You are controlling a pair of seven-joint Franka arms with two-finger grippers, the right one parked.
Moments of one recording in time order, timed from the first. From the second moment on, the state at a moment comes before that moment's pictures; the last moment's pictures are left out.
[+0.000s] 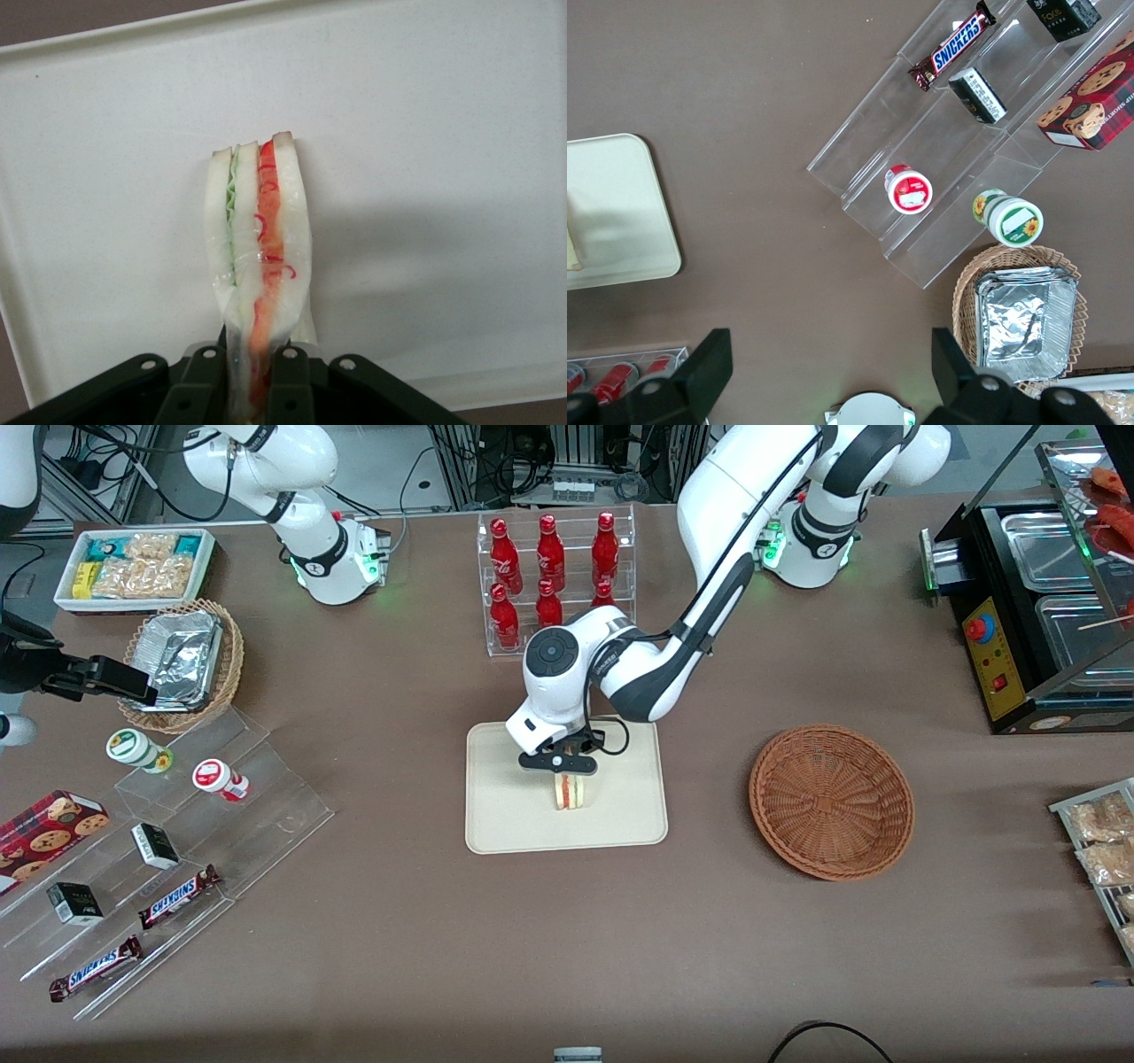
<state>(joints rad) -0.72 0.72 -0.16 -1.50 0.15 2.21 -0.82</state>
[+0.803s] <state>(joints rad) -0.71 0.68 -0.14 -1.46 0.15 2.22 -1.02</state>
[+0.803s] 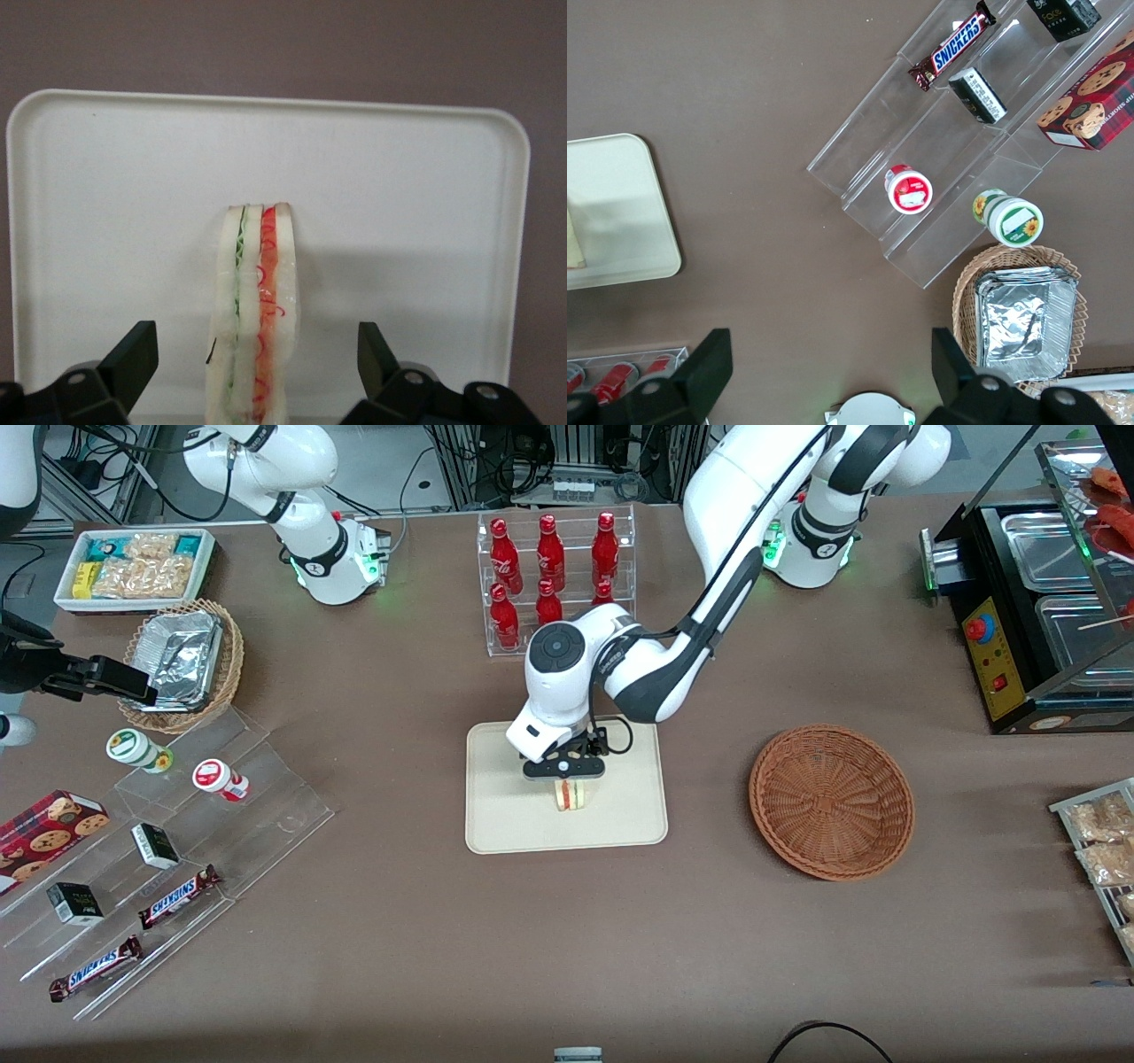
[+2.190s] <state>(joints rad) -0.20 0.06 -0.13 -1.63 0.04 1.64 -0.52</state>
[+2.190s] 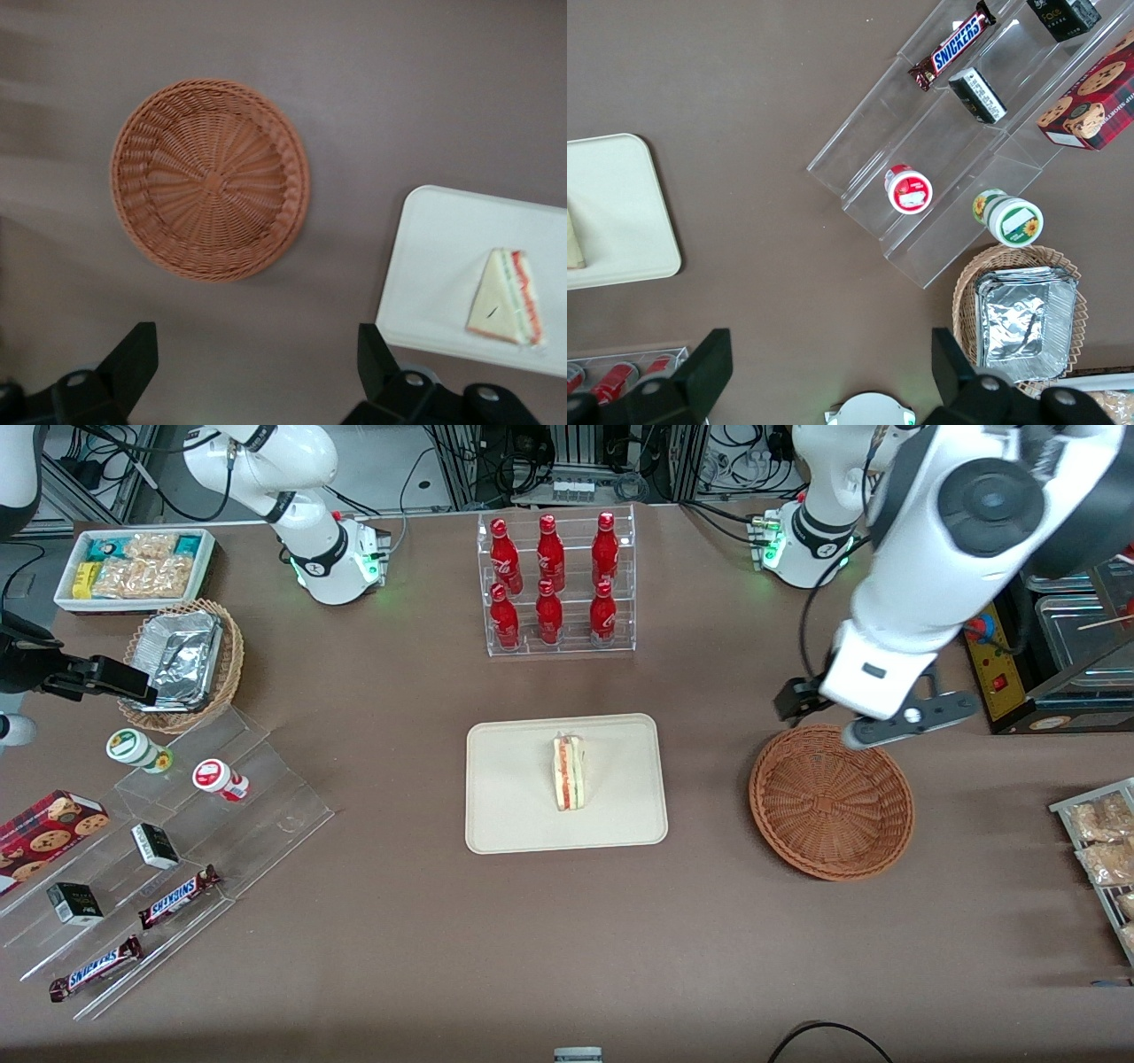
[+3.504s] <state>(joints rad) -0.05 0.07 -0.11 -1.56 0.04 1.64 -0.12</state>
